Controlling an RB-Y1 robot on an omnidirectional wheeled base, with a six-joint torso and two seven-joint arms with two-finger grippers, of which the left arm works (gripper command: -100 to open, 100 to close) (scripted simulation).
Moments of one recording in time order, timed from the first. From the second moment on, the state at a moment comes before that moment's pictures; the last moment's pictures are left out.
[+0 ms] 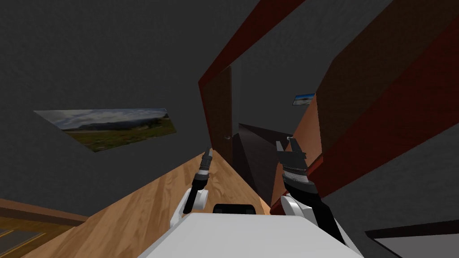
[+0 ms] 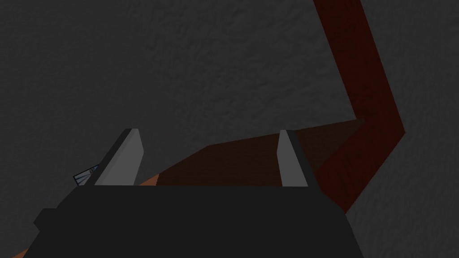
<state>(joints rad) 0.34 0.07 -0.13 -1.84 -0.10 -0.59 -0.01</state>
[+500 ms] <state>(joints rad) 0.28 0.08 -0.17 -1.71 -0.11 -0.61 0.03</state>
